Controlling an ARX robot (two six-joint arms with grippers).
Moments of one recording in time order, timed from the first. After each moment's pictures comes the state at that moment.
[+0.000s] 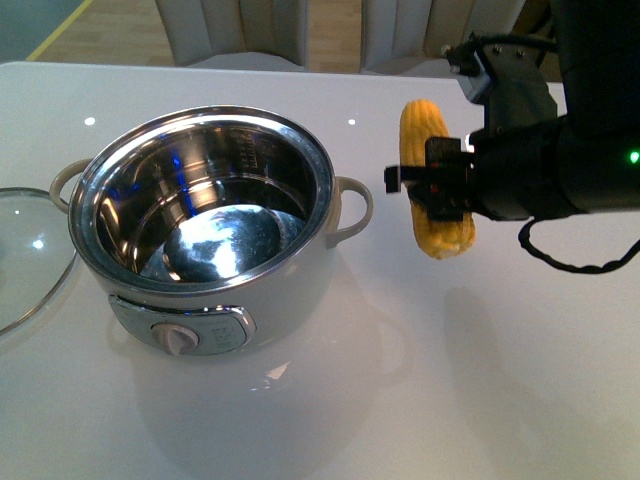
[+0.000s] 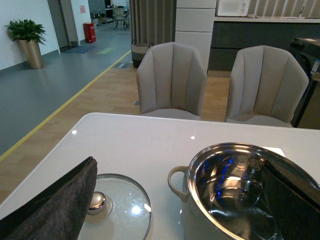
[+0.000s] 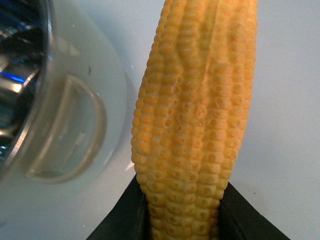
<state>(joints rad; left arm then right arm) 0.00 0.01 0.01 0.00 0.00 0.00 0.37 1.94 0.86 0.37 -0.07 0.22</state>
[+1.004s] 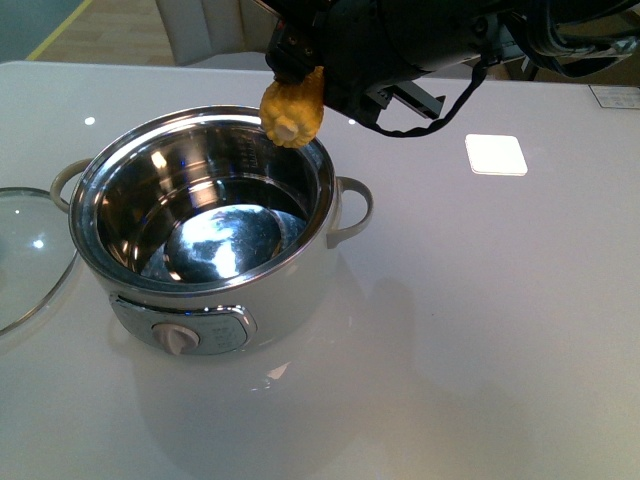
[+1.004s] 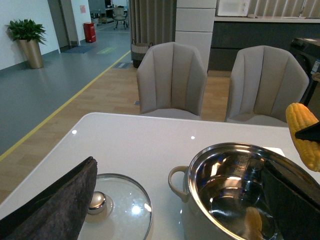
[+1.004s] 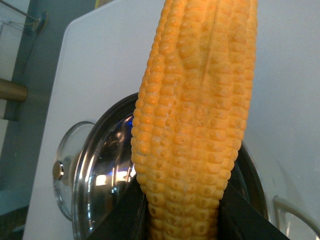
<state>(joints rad) 0.00 0.01 0.01 0.00 0.00 0.00 0.54 2.04 1.23 0.26 -0.07 0.70</state>
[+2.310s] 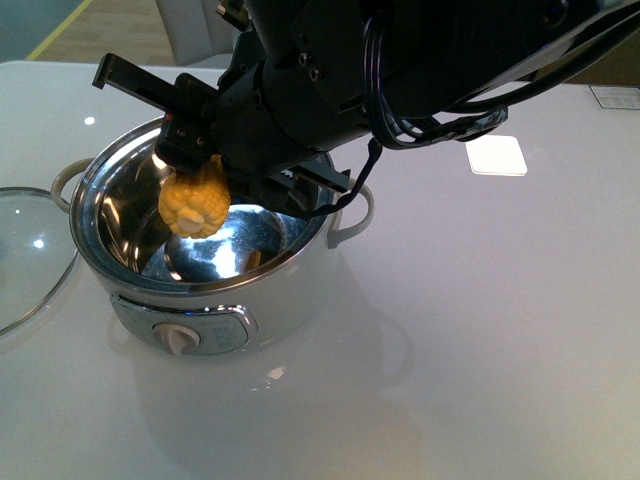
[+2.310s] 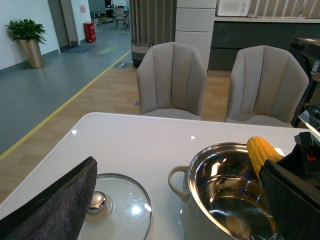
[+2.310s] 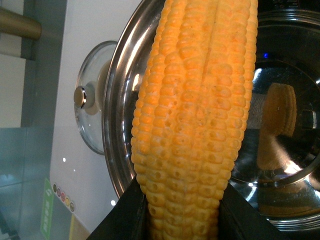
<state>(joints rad) 0.00 0.01 0.01 0.00 0.00 0.00 0.68 2.12 1.26 0.18 -0.20 0.75</state>
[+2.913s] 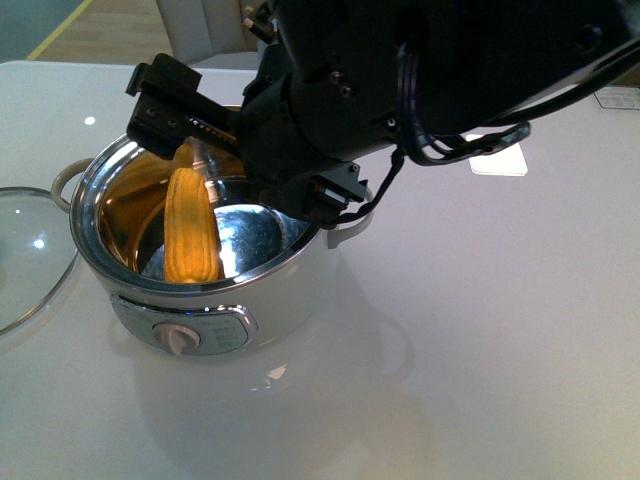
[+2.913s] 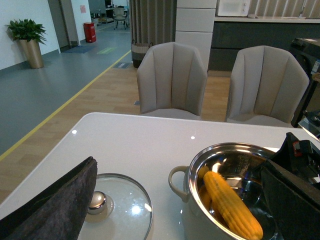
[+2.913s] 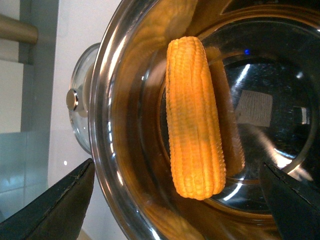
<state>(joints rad) 0.00 0.01 0.01 0.00 0.00 0.00 0.64 2.11 1.21 0.22 -0.20 0.77</state>
